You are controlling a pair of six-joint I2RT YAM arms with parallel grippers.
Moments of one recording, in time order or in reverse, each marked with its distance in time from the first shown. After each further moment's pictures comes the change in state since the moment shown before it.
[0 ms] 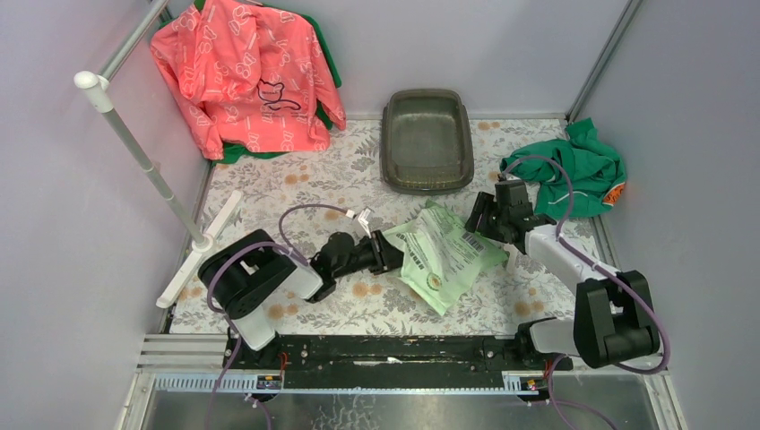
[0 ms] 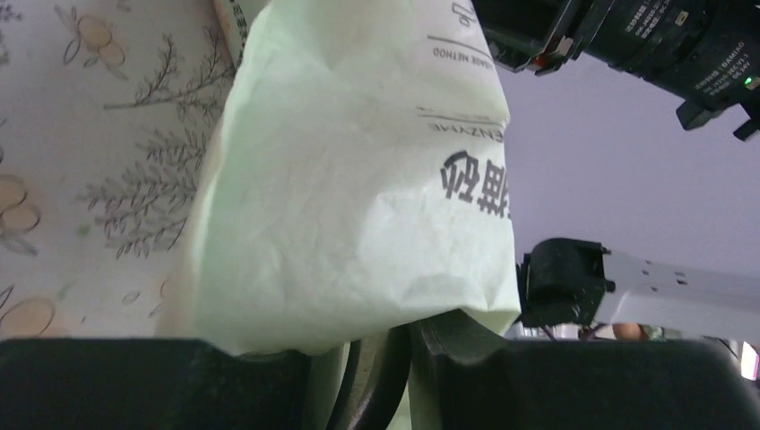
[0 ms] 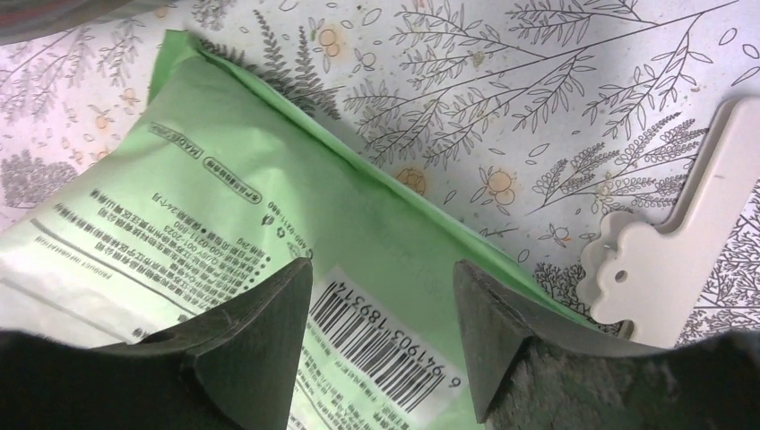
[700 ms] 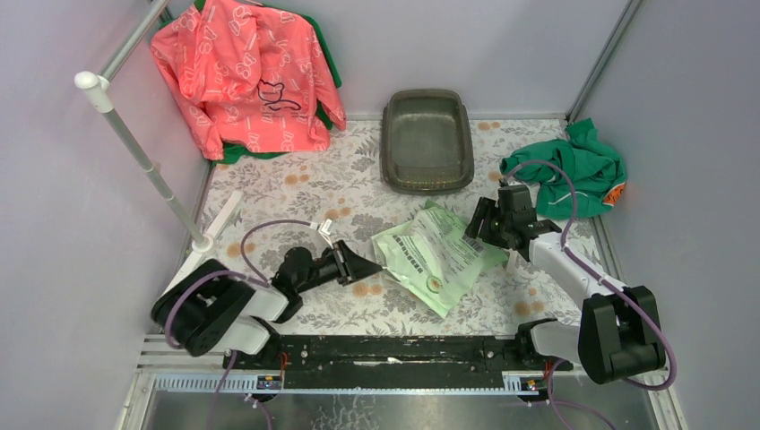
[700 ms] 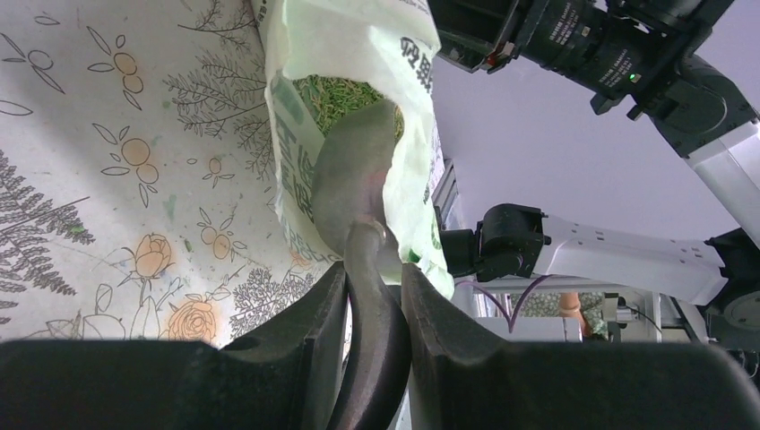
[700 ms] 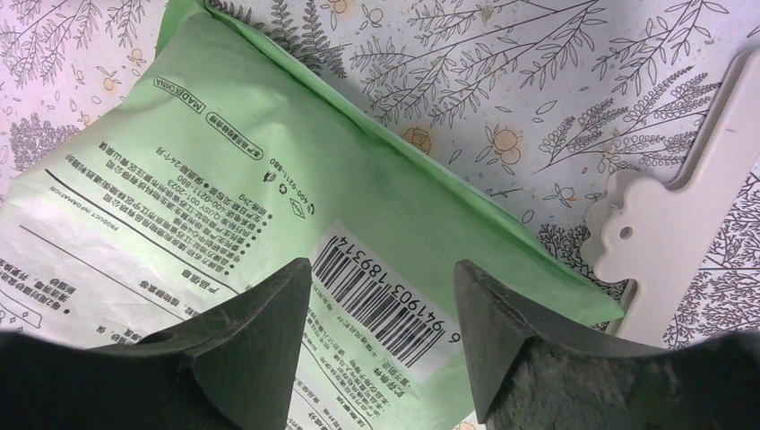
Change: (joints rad) left arm 0.175 -0.265 -0.324 0.142 0.180 -0.082; right arm 0.004 -0.097 -0.032 -0.061 -0.037 0.000
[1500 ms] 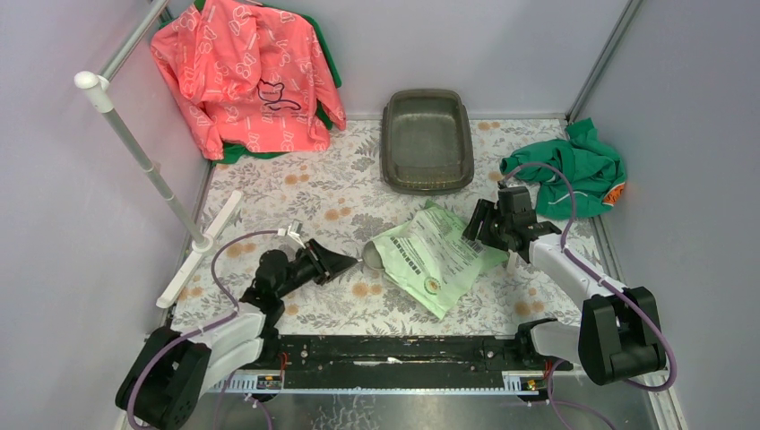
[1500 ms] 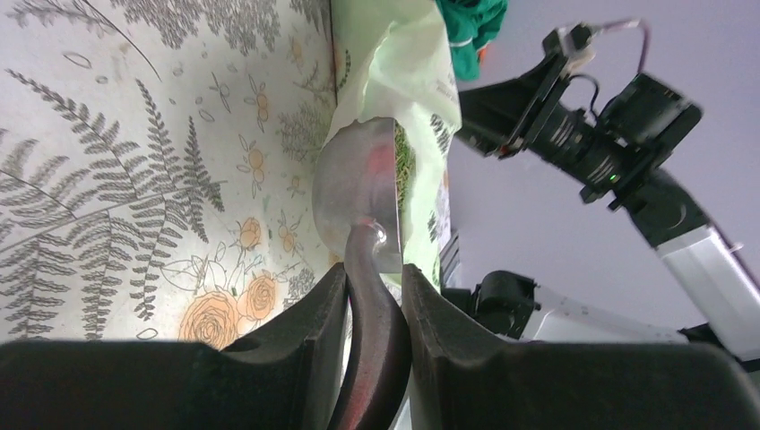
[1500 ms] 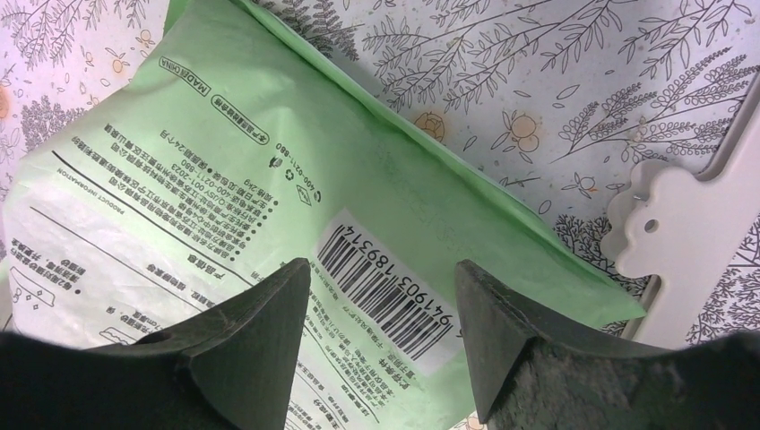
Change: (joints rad) left arm 0.189 -0.503 -0.082 -0.486 -0.008 -0.011; right arm 0.000 -0.008 -0.015 0.004 -0.037 0.007
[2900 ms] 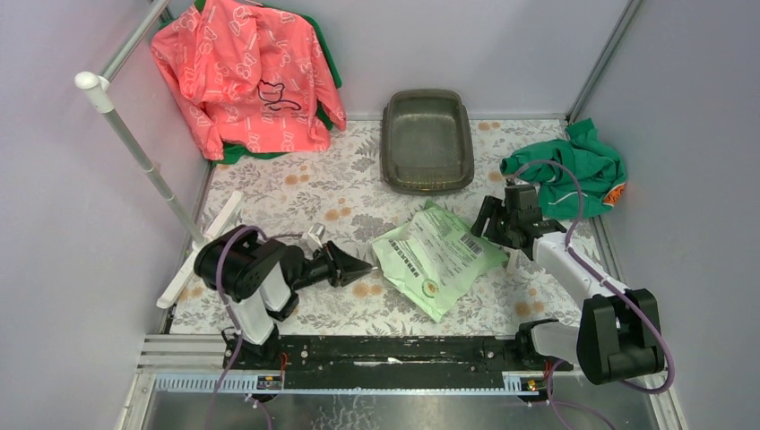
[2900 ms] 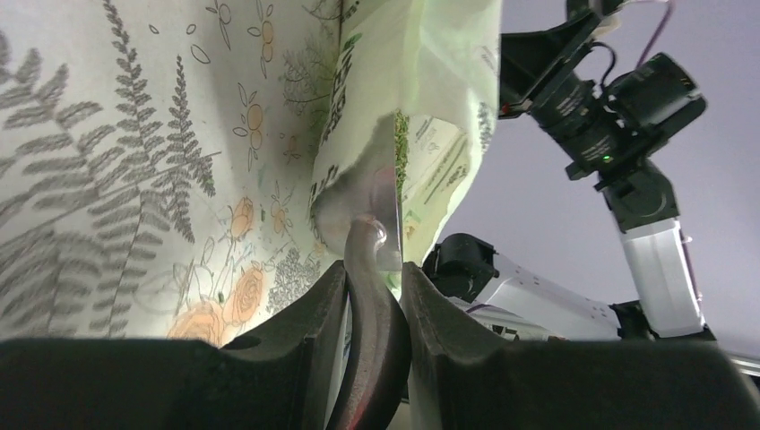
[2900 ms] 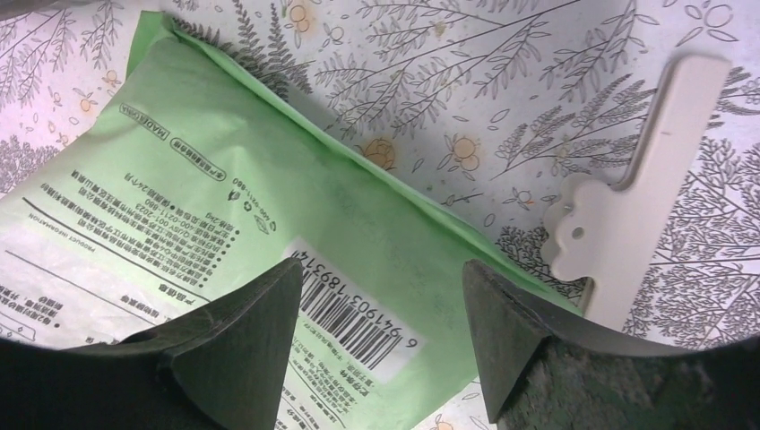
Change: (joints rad) left arm 0.039 0.763 0.015 0.753 0.179 -0.237; right arm -0.037 0.000 0.018 -0.021 0.050 -0.028
